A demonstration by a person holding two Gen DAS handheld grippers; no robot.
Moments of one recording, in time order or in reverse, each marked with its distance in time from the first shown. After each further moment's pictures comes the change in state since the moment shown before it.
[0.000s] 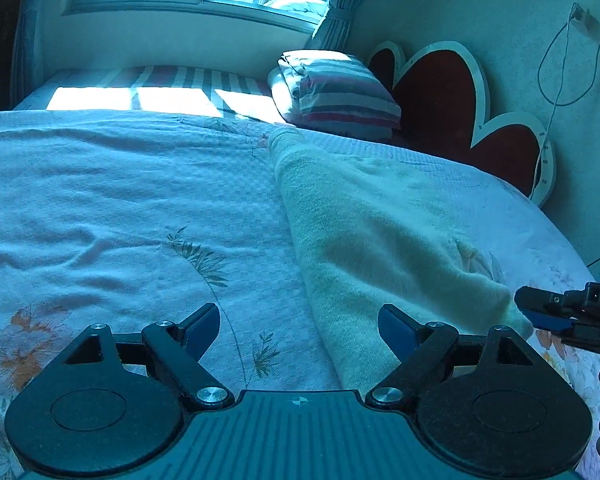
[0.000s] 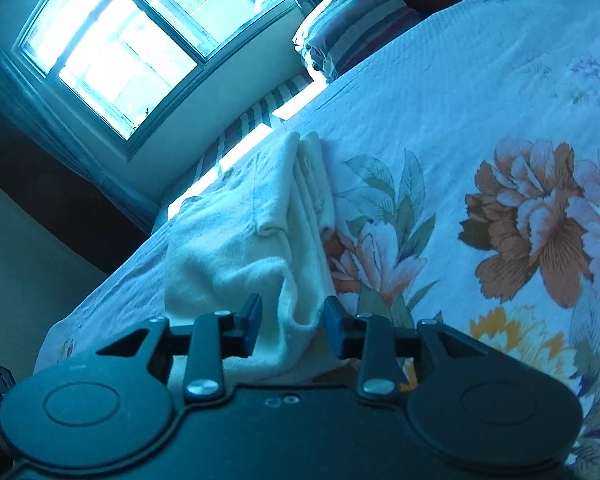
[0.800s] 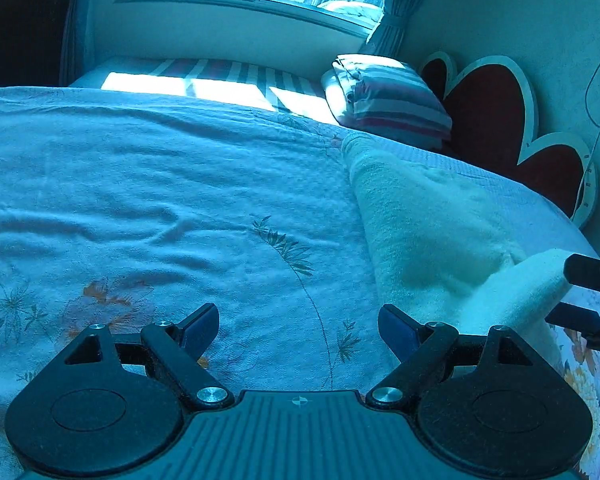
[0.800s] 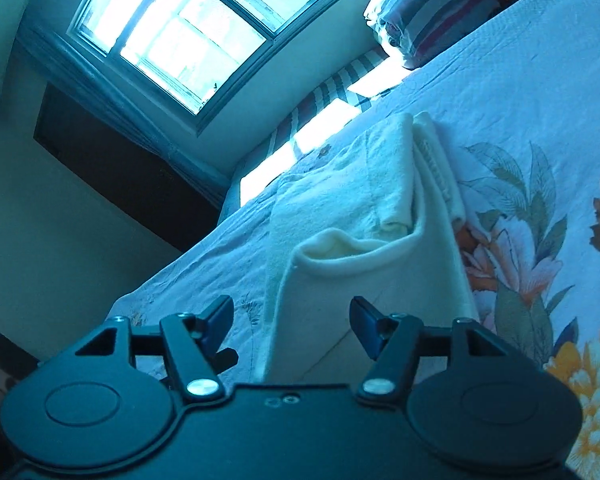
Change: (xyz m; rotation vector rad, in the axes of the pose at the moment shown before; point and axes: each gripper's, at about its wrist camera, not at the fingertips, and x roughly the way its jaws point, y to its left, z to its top) left arm -0.014 0.043 -0.009 -0.106 0.008 0.108; right arm 0.023 0.055 0.004 -0.021 0.101 0.196
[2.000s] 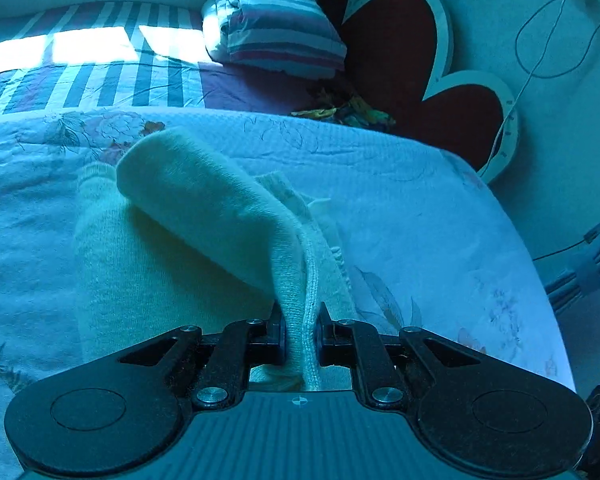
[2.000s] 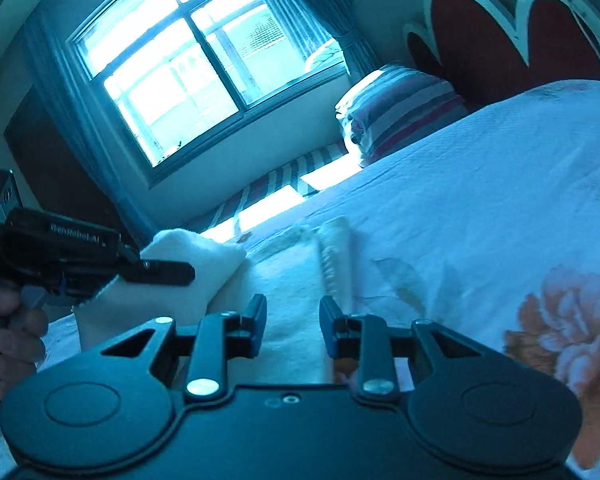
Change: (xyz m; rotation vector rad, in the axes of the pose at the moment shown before) left arm 0.106 -0.158 0.102 0.118 0.284 -0.259; right arm -0.026 -0.056 0.015 -0.174 -0.291 -0.180
